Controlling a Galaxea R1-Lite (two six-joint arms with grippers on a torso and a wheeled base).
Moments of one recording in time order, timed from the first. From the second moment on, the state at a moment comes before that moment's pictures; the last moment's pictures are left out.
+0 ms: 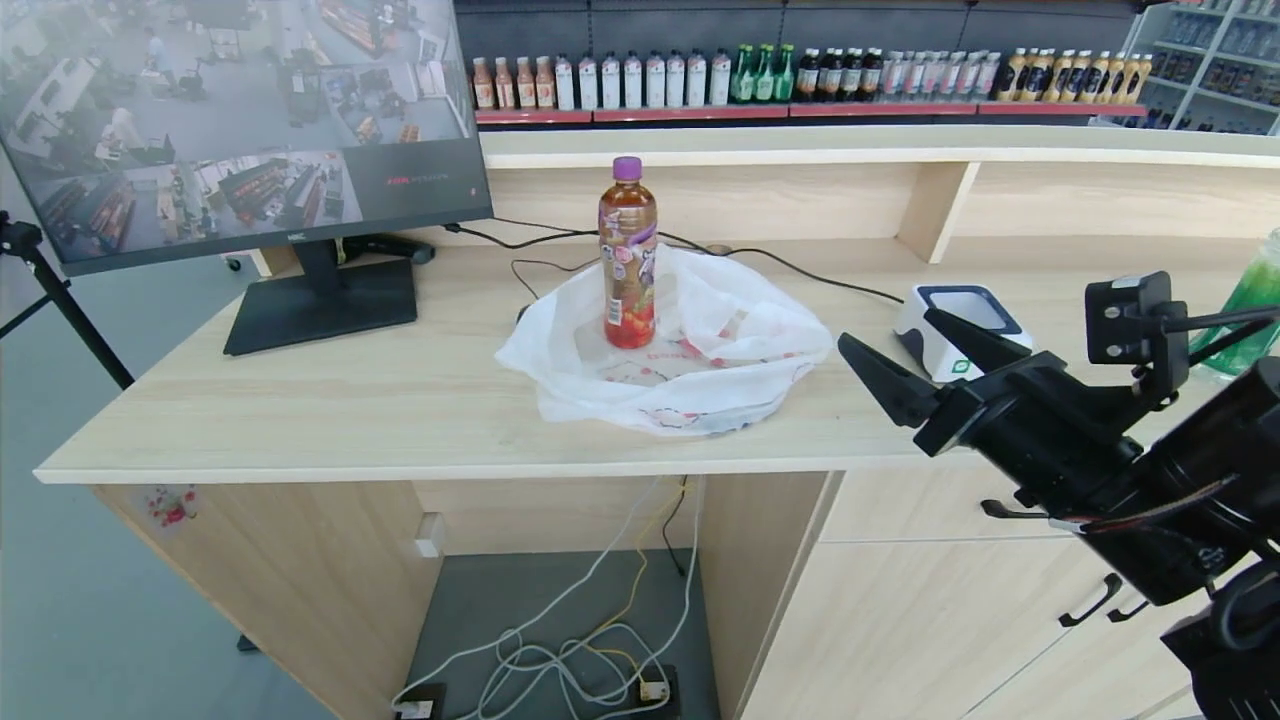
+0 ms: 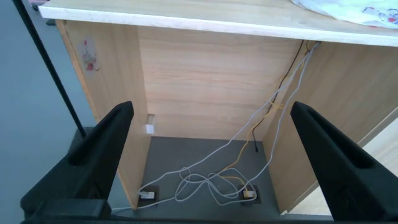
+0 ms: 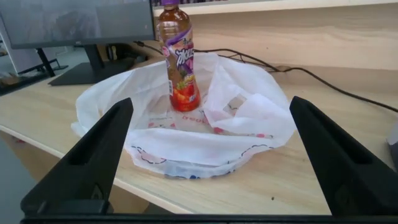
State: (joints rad) left arm 0.00 0.00 0.00 0.00 0.00 0.00; right arm 0.41 1.71 -0.44 -1.57 0.10 0.05
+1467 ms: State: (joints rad) left arm 0.00 0.00 0.00 0.00 0.00 0.00; right arm 0.38 1.71 -0.41 -1.57 0.05 0.05
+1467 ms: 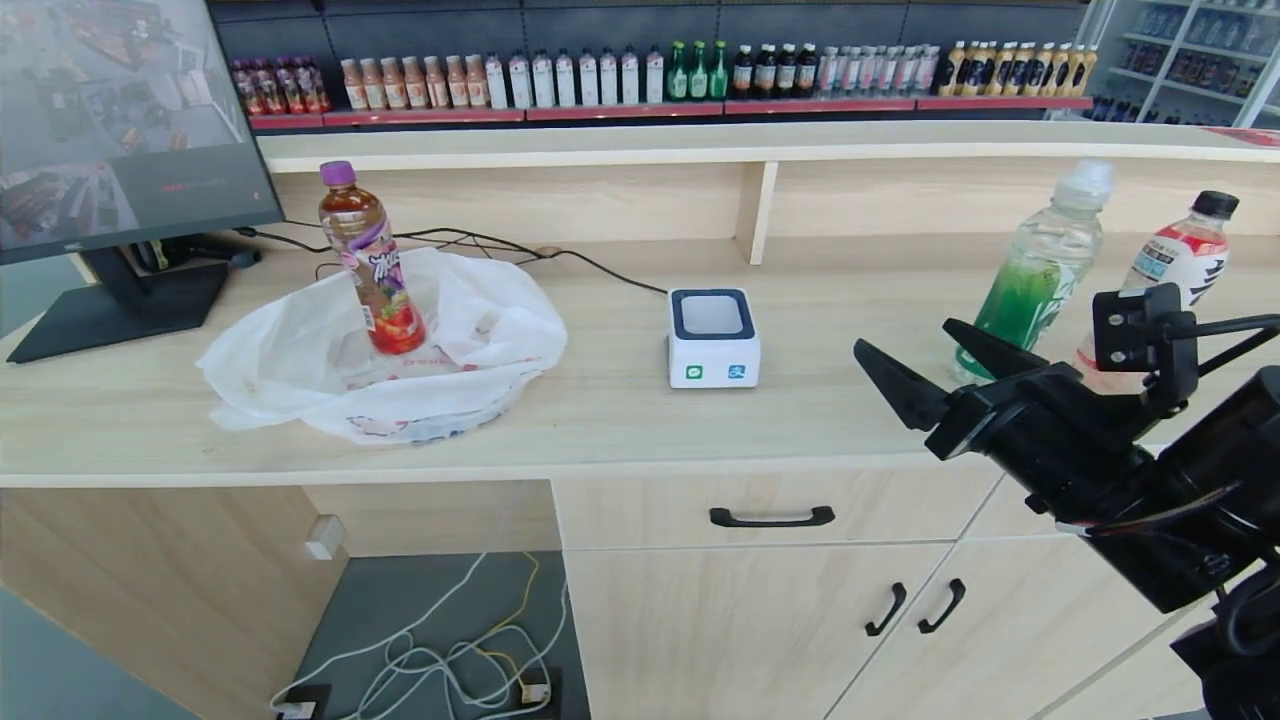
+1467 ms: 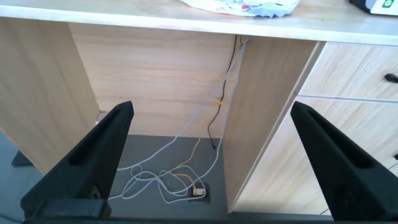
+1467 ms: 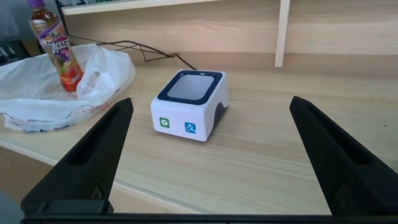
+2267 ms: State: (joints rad) left arm 0.00 0.00 0.00 0.00 0.00 -0.01; right arm 0.33 1.71 -0.39 -1.57 0.03 0.05
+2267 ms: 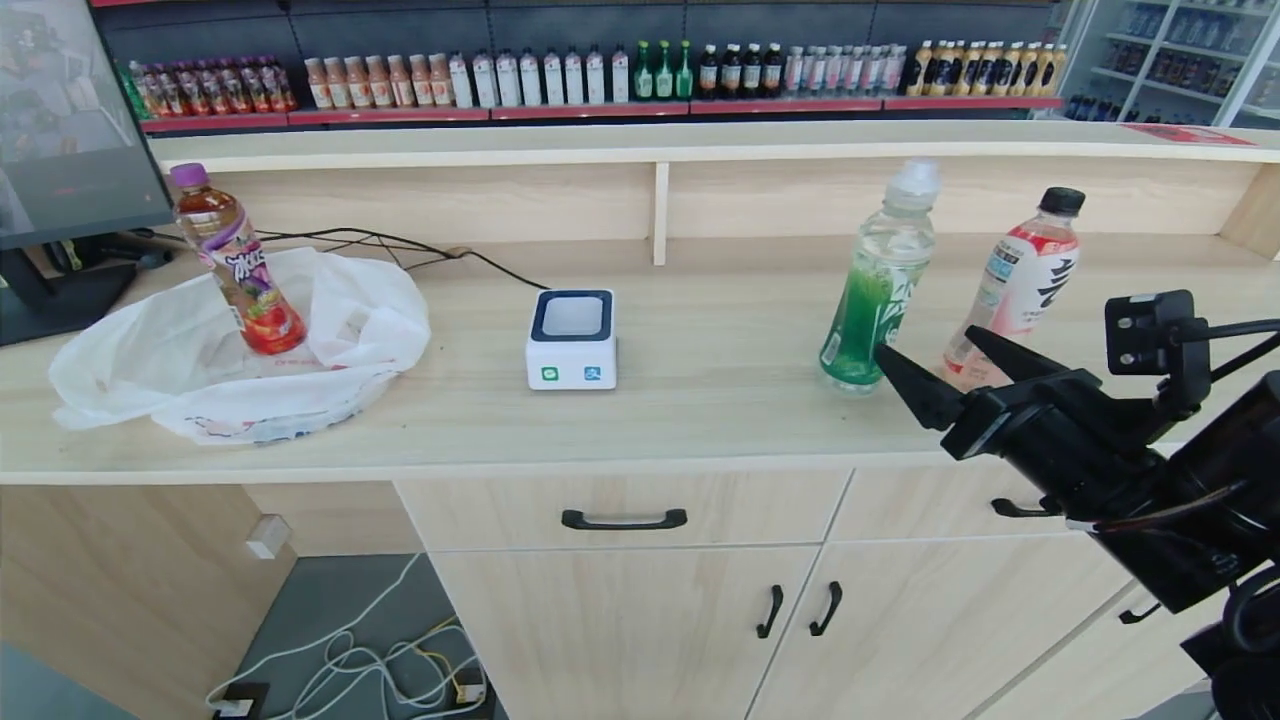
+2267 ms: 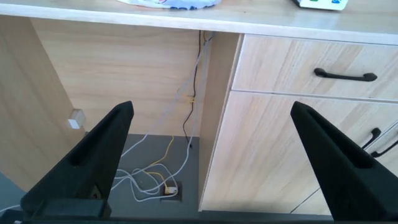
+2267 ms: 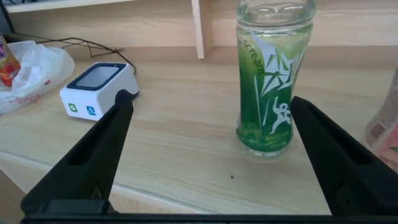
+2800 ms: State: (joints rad) left arm 0.00 0.00 0.00 0.00 0.00 -0.01; right arm 0.34 1.74 -0.42 -1.57 0.03 0.04
